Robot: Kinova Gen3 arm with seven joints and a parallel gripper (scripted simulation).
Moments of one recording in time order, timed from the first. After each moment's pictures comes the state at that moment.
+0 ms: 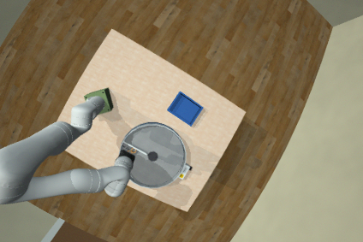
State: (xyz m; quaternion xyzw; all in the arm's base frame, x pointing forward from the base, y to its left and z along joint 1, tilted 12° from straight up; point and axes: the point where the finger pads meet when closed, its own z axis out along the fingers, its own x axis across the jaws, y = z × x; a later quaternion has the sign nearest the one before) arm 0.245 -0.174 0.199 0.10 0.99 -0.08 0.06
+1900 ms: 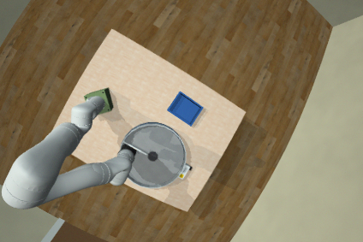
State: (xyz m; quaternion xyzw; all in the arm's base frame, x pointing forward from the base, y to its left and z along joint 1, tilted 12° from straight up) arm 0.249 -0.165 0.148 0.10 0.99 -0.08 0.07
